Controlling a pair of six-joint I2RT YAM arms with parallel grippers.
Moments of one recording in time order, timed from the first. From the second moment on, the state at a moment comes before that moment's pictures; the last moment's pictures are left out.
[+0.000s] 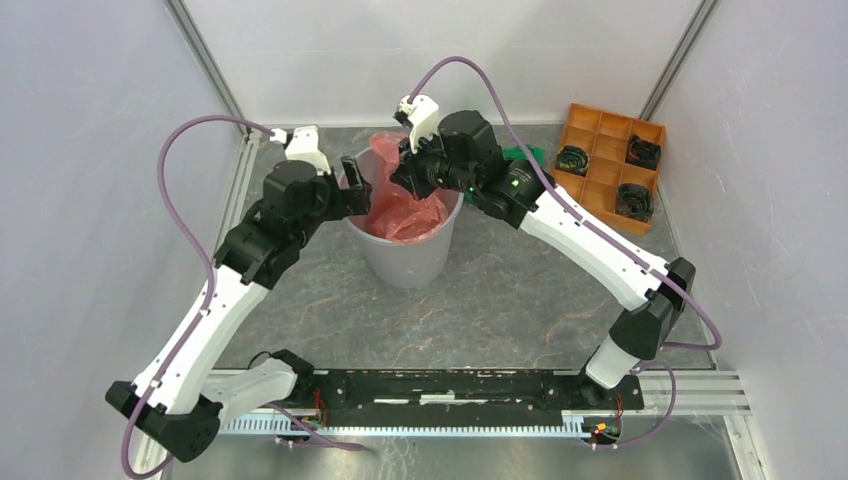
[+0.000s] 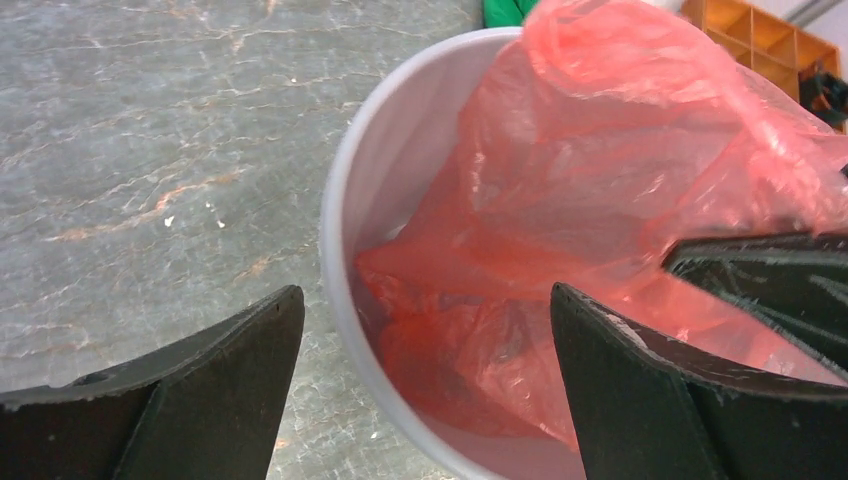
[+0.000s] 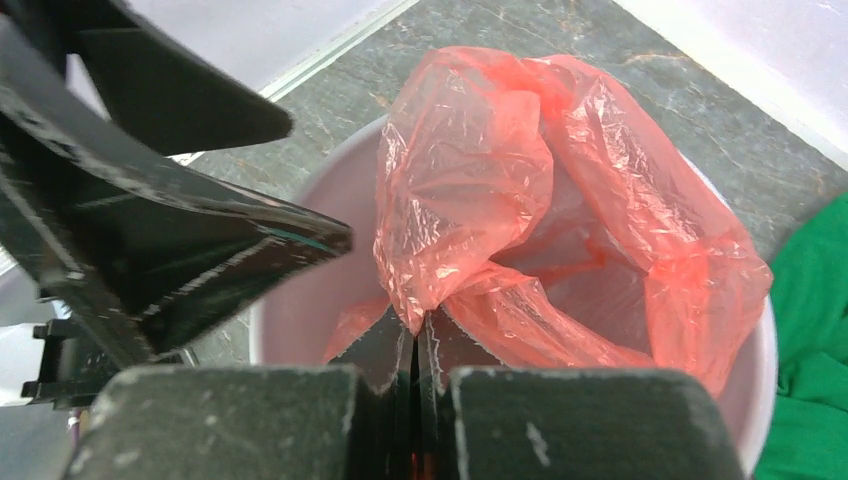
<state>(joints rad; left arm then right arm) -0.51 1.04 1.25 -0.61 -0.27 -0.38 0.85 1.65 1.78 -0.45 -0.13 0.10</state>
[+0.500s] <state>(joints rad) -0.51 0.98 1.02 -0.47 -0.16 -0.52 0.81 1.50 1.73 -0.41 -0.08 0.12</state>
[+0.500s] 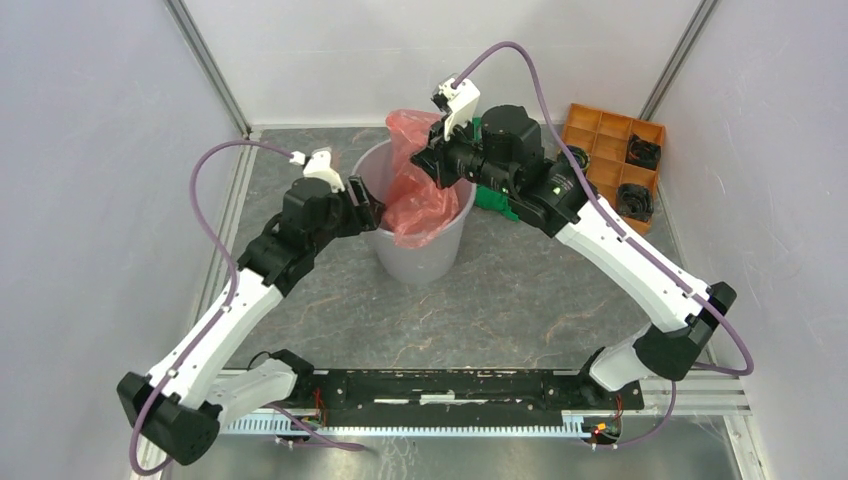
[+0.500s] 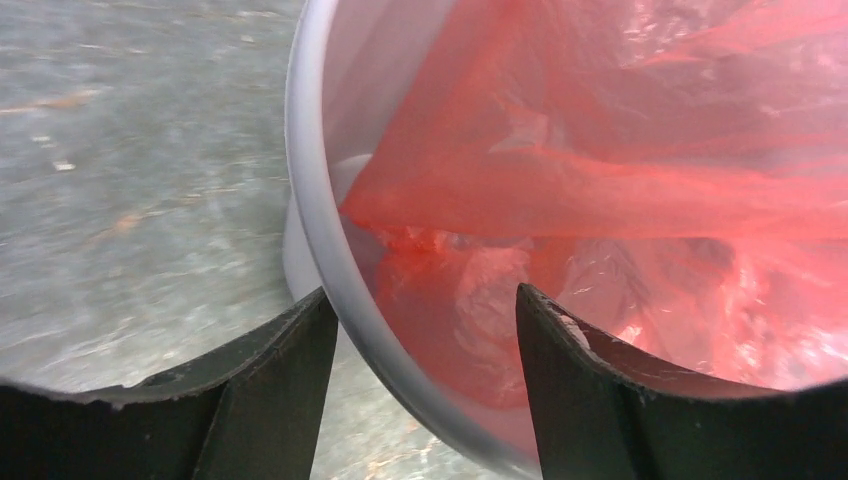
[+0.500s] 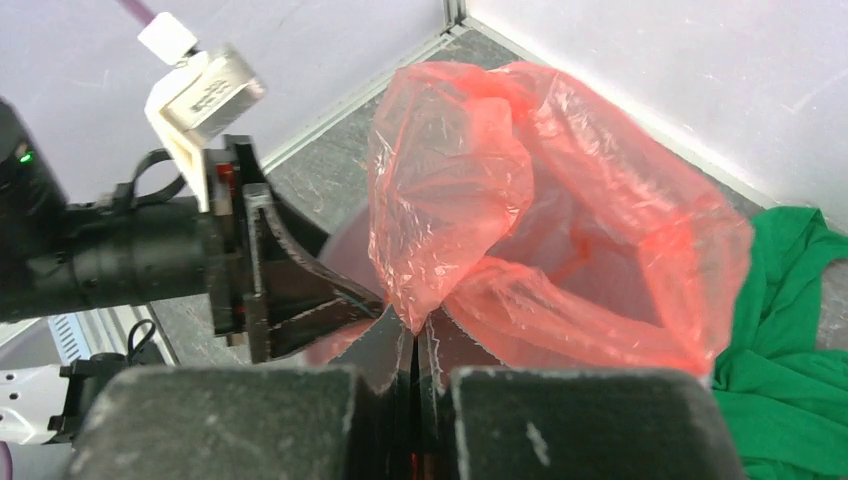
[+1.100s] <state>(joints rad) -0.51 0.94 1.15 -0.48 -0.01 -0.59 0.80 1.40 1.53 -0.37 0.01 0.03</state>
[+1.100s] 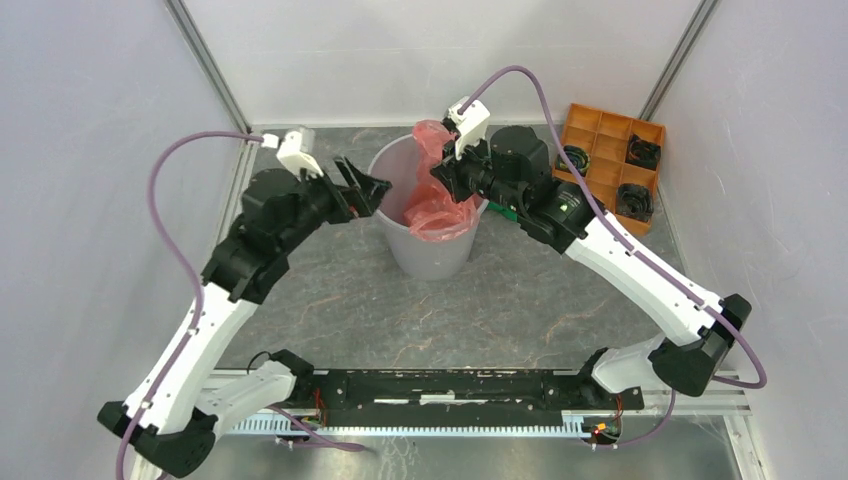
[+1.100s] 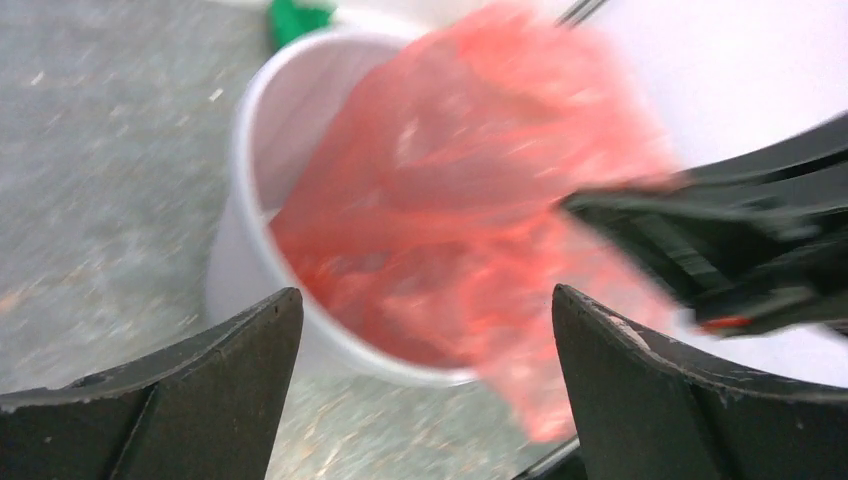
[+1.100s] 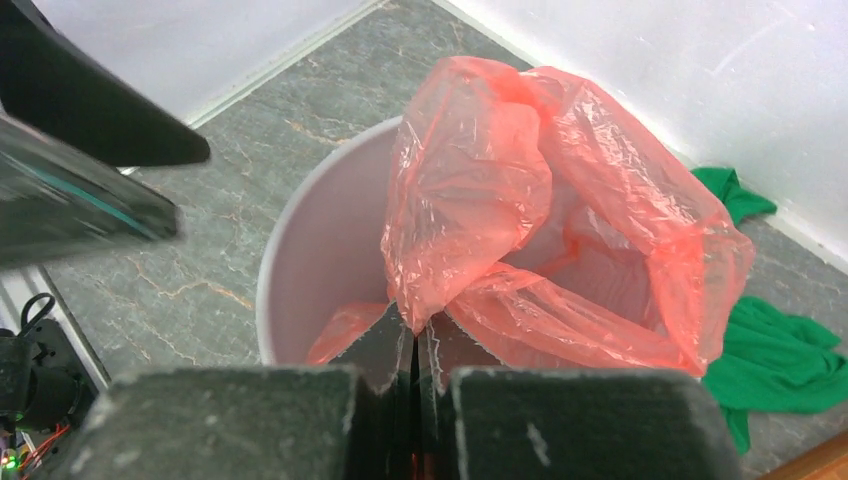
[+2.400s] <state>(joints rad) -0.51 1.11 1.27 -0.17 0.22 -0.94 0.81 1.28 1.34 -0.07 -0.17 0.14</state>
